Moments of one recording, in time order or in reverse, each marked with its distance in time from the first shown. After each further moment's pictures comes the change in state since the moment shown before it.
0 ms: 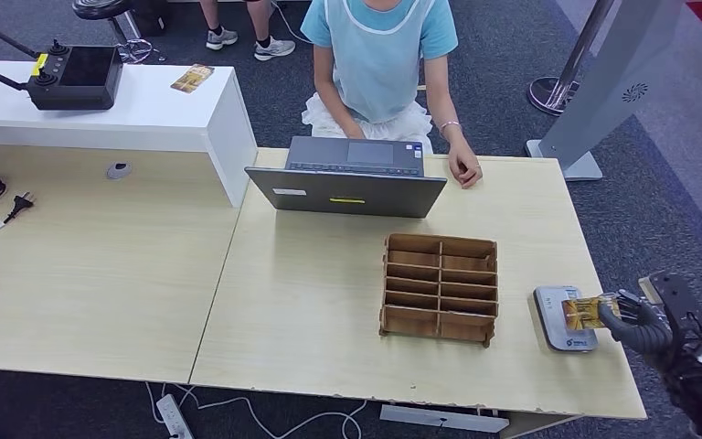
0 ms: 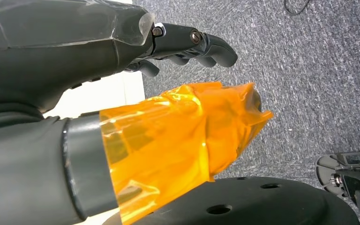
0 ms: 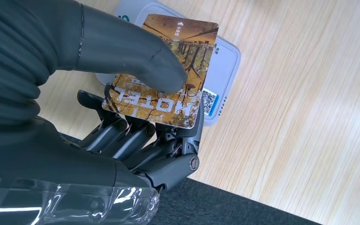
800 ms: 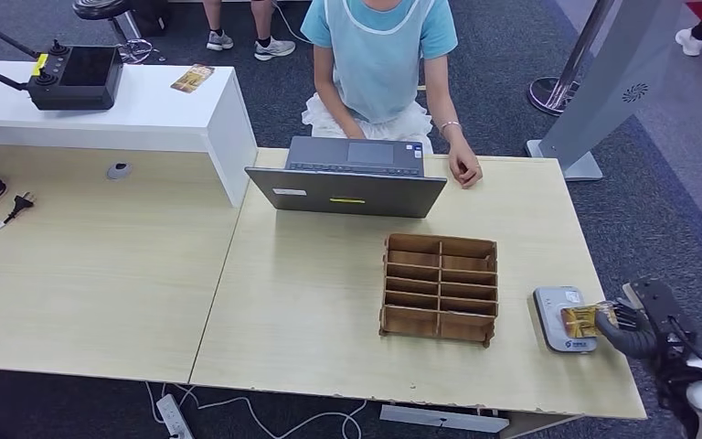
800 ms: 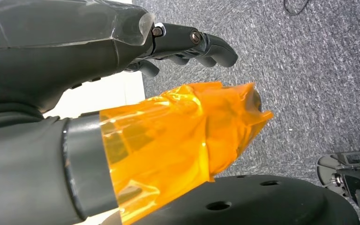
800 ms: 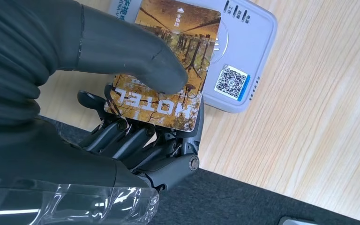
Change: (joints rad) left arm 0.000 -0.001 -0.007 0.000 -0.001 -0.001 0.004; right arm -0.021 0.038 0.011 0.065 0.140 -0.083 0.009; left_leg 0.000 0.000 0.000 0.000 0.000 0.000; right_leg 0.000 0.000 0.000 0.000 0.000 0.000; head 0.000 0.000
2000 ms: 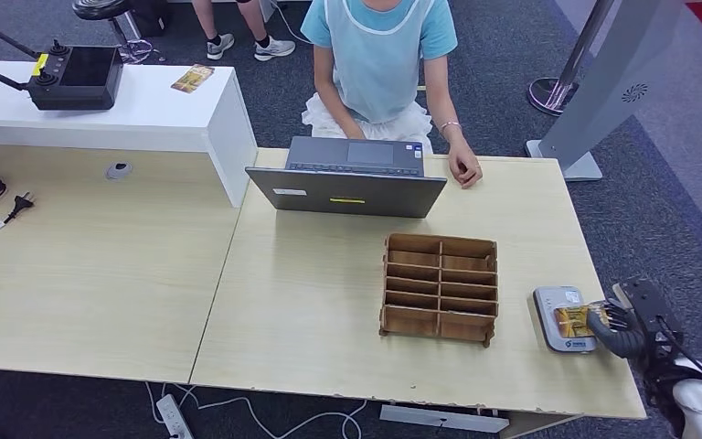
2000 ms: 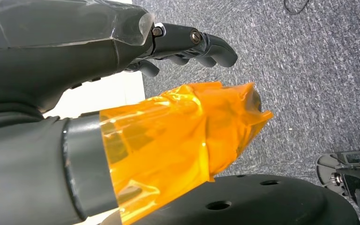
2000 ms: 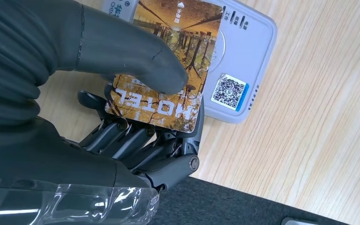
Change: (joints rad) left arm 0.000 0.000 0.000 0.000 0.006 0.000 0.000; right arm -0.017 0.034 0.000 0.024 0.042 -0.016 -0.003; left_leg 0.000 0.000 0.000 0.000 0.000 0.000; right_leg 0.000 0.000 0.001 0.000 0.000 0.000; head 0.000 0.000
